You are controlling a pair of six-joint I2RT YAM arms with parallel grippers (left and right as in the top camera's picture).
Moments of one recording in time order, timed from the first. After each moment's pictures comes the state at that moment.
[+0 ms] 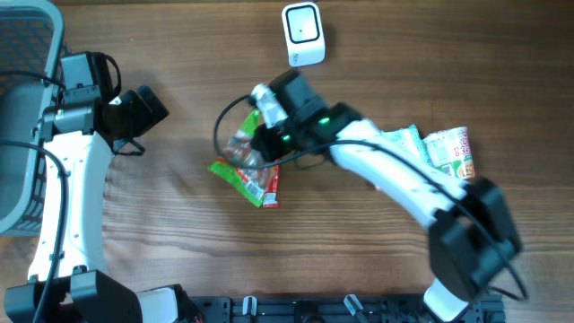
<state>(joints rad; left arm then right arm) 0.18 1.49 1.29 -0.92 0.01 -0.47 0.66 1.82 1.40 -0.55 -0.41 0.25</state>
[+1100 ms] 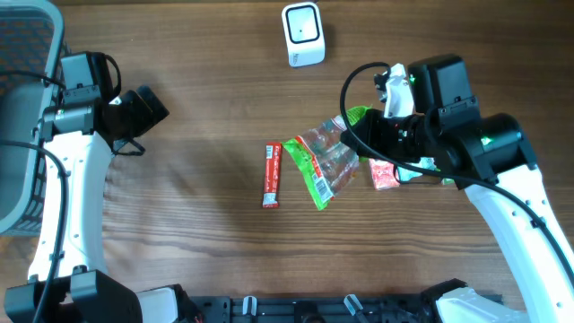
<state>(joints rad) 0.18 1.49 1.29 -0.92 0.01 -0.47 0.35 1.32 1.40 -1.06 -0.45 0.51</state>
